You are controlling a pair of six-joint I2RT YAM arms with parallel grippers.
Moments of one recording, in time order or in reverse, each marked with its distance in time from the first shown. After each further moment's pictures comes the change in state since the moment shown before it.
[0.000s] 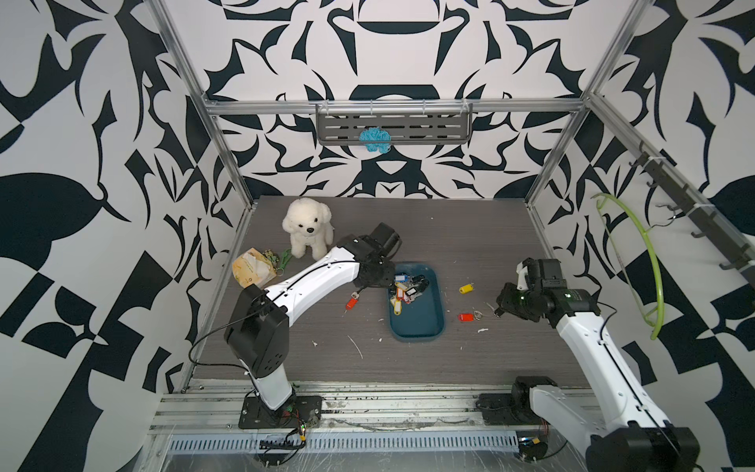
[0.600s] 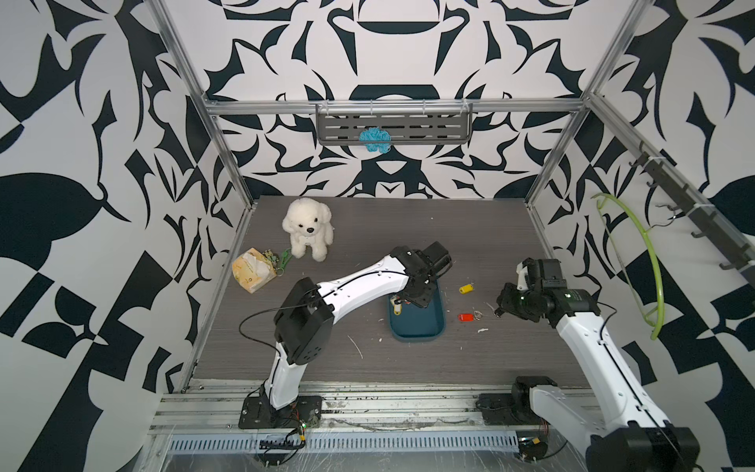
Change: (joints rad) left arm -0.196 0.307 0.274 -0.098 -0.035 0.203; right arm 0.000 0.000 0.000 0.000 0.000 0.000
